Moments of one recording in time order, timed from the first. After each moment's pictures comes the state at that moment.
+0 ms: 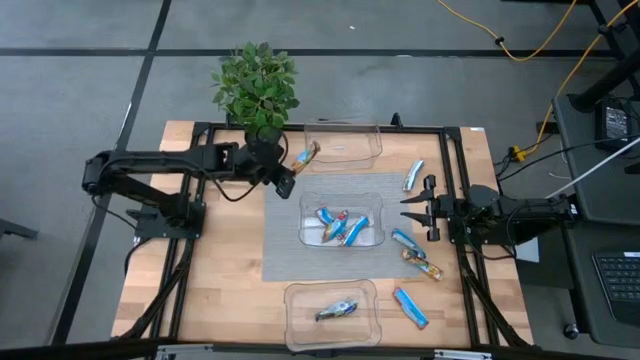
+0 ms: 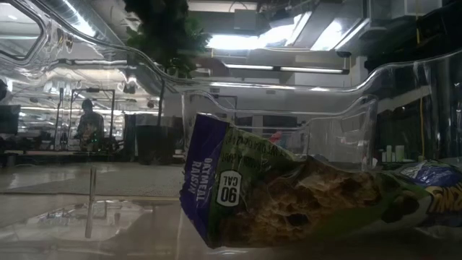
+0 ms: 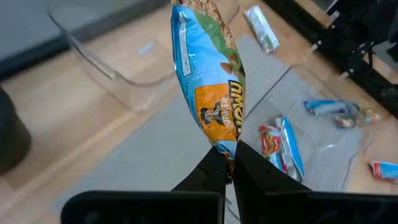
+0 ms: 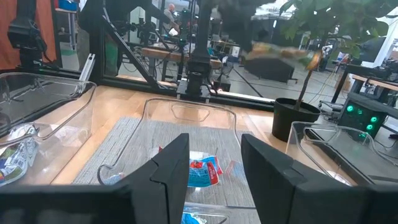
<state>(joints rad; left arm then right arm) 0.15 1.23 1.08 -0.56 -0.22 -0.64 0.04 0.02 0.01 0.03 0.03 -0.16</state>
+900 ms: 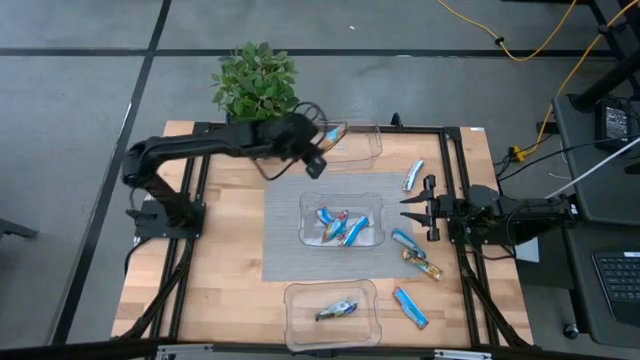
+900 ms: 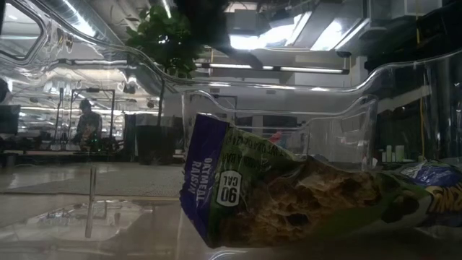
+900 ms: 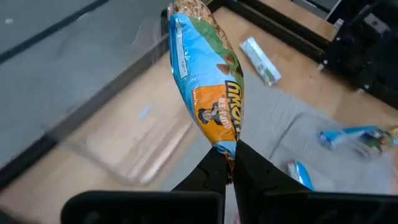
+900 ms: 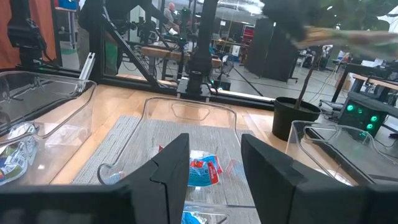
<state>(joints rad) 0.26 1.58 1.50 -0.63 -0.17 -0.38 0.04 0.03 0.01 0.03 0.03 -0.16</state>
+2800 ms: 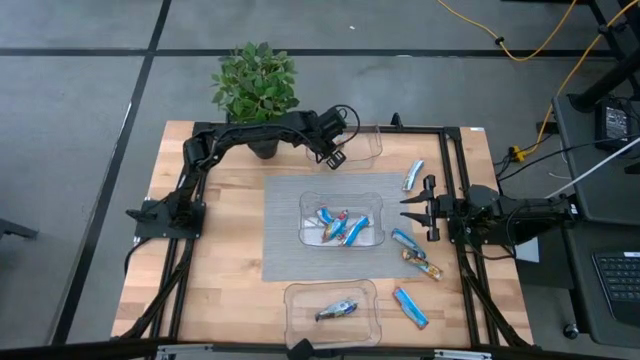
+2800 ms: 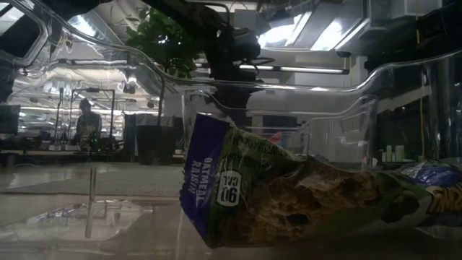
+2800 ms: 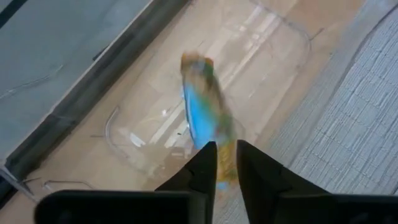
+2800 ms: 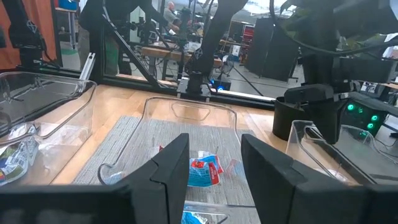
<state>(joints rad) 0.42 2.08 1.79 -0.77 -0.14 -0.26 0.04 0.03 0.01 0.03 0.03 -0.16</state>
